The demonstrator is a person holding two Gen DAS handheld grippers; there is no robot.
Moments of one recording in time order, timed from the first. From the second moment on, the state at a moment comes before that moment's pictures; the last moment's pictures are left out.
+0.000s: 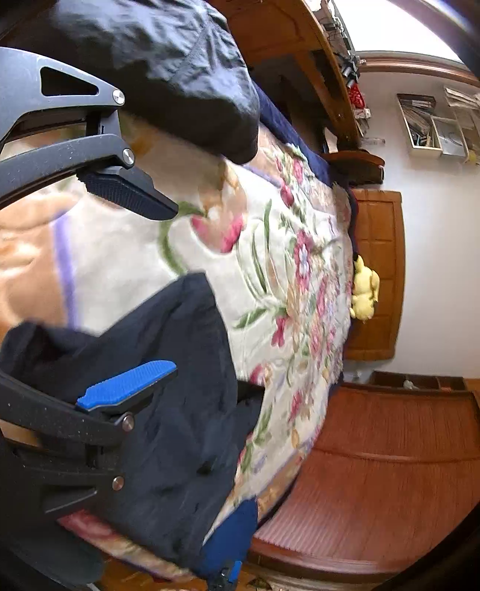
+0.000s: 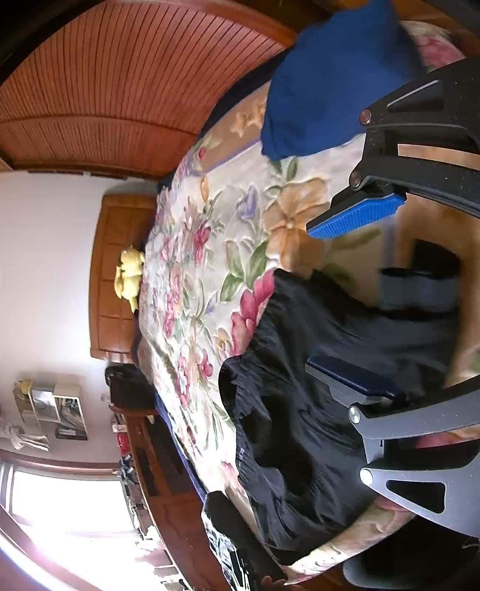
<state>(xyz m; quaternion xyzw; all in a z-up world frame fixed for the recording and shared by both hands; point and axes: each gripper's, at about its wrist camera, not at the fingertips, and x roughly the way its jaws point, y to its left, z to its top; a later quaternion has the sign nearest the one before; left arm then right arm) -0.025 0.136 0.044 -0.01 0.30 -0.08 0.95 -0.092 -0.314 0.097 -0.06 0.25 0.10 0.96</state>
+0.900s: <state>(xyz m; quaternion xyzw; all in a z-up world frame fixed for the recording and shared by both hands) 0.097 0.110 -0.022 0.04 0.40 -0.11 0.91 0.106 -0.306 0.030 -0.07 0.42 0.14 0.89</state>
